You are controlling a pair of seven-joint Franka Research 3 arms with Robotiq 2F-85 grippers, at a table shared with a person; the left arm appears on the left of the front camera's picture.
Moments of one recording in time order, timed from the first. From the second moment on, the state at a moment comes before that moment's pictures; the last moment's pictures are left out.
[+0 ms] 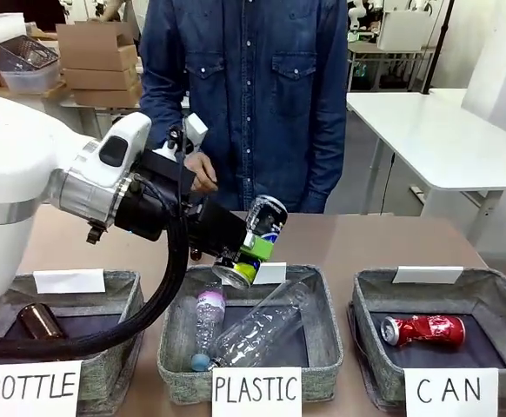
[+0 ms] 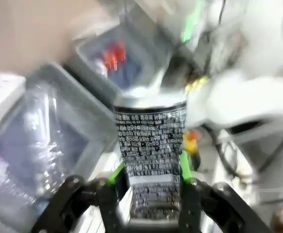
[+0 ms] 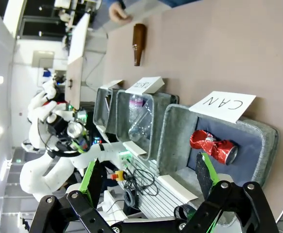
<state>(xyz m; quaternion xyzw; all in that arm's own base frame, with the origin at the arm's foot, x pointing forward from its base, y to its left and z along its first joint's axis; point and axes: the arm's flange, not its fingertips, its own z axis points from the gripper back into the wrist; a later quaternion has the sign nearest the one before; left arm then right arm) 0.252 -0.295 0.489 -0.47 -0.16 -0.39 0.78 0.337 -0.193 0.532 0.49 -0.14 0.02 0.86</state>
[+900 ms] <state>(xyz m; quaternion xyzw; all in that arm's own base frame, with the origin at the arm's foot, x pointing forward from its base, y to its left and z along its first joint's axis) 0.185 -0.598 0.459 -0.20 -0.20 -0.76 0.58 0.337 -0.194 0.532 0.49 -0.14 0.02 0.86</state>
